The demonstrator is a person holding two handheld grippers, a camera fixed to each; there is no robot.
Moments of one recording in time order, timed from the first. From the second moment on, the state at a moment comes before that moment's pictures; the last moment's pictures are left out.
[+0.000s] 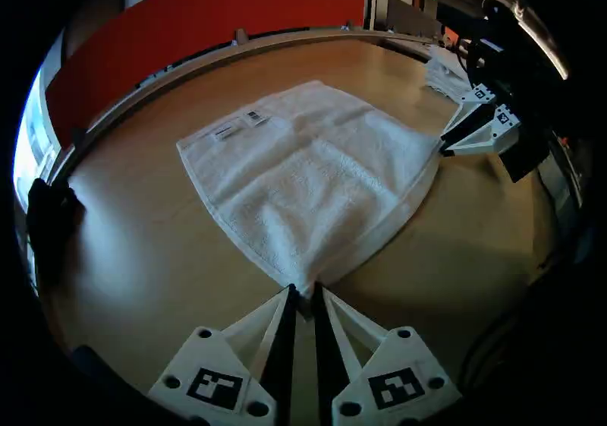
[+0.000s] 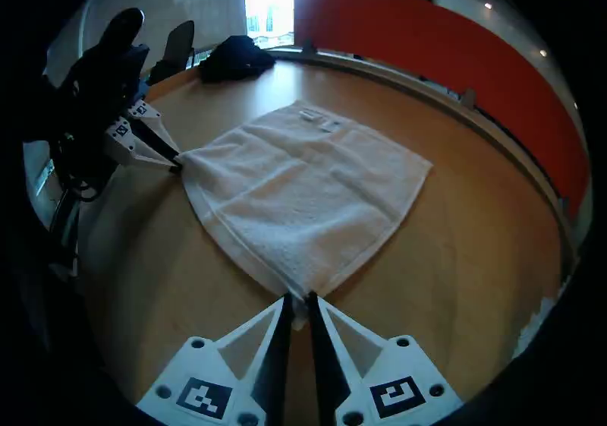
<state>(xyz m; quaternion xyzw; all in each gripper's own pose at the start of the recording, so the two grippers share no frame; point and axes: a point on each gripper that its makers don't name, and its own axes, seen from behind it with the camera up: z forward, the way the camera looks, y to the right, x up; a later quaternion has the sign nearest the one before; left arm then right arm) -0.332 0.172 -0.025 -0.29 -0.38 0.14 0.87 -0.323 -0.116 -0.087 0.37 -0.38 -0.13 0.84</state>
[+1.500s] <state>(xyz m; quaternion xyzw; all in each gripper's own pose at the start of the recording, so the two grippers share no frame) -0.216 0.175 -0.066 -0.29 -0.37 0.09 0.88 -0.191 -0.105 -0.109 0.35 -0.30 -0.12 0.88</state>
